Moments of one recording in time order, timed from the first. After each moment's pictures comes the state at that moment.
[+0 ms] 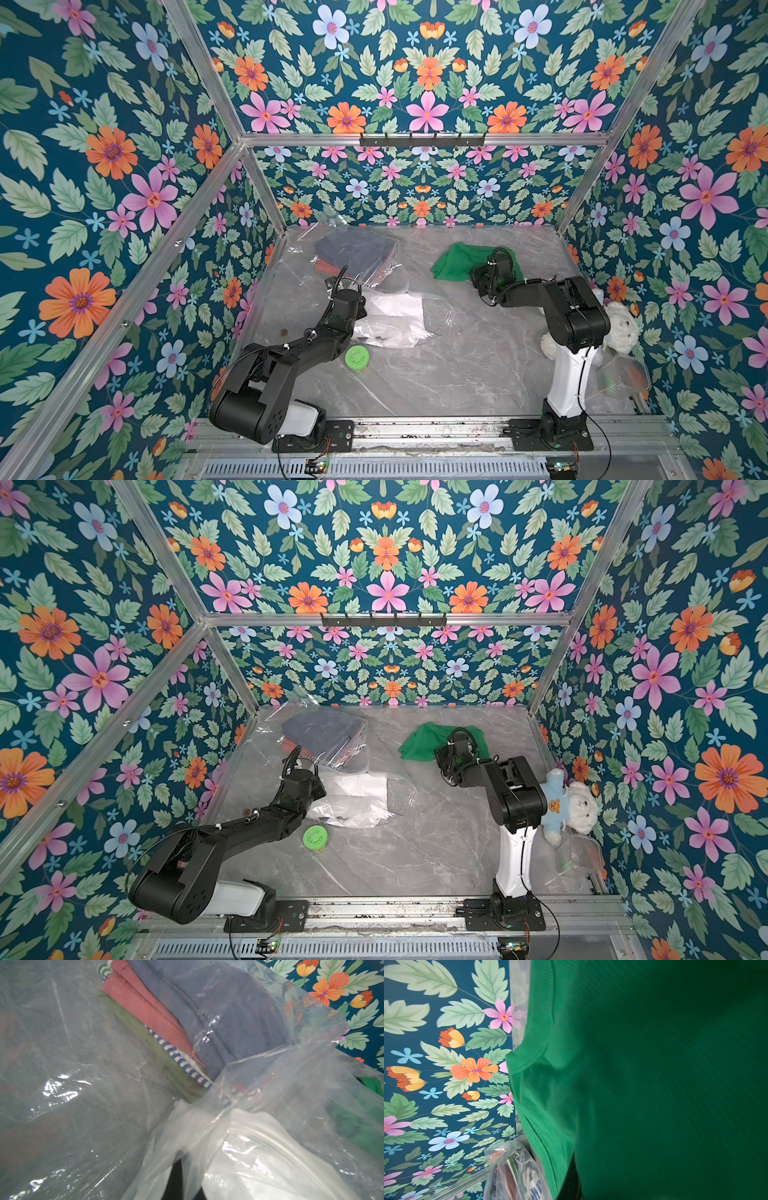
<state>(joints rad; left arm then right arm) -0.39 1.41 0.49 0.31 -0.36 -0.60 0.20 2.05 1.11 0.31 -0.11 1.36</state>
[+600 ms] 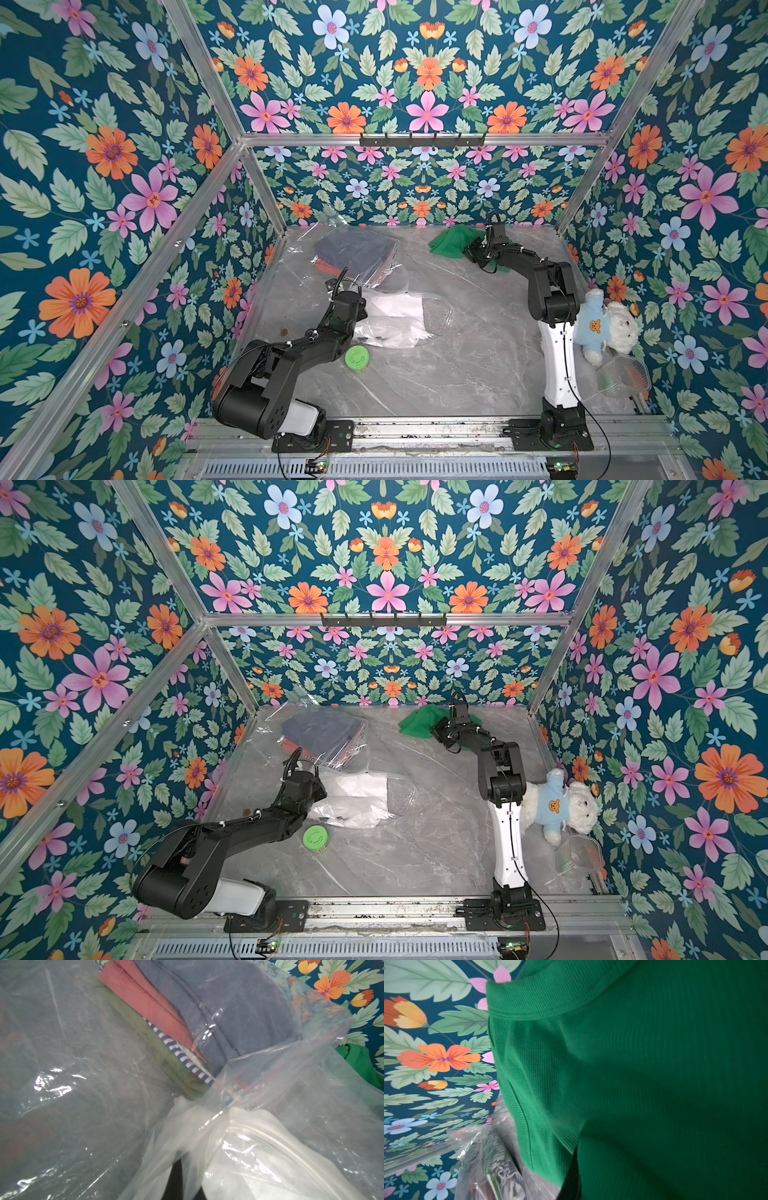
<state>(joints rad) -0.39 1.43 0.47 0.35 -0.35 -0.62 0.12 2.41 1.84 -0.24 -0.35 0.98</state>
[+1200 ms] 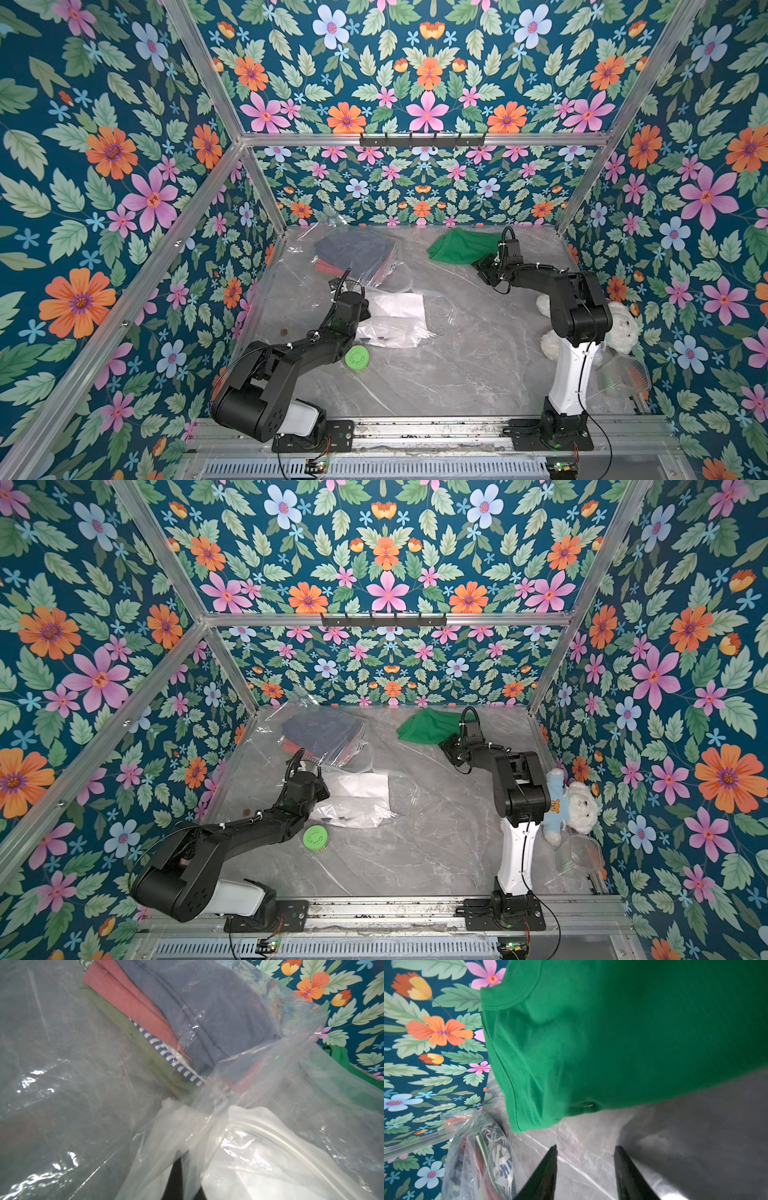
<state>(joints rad) -0.43 1.41 0.47 0.37 -0.35 -0.62 0.10 2.09 1.29 0.02 -0.31 1.03</state>
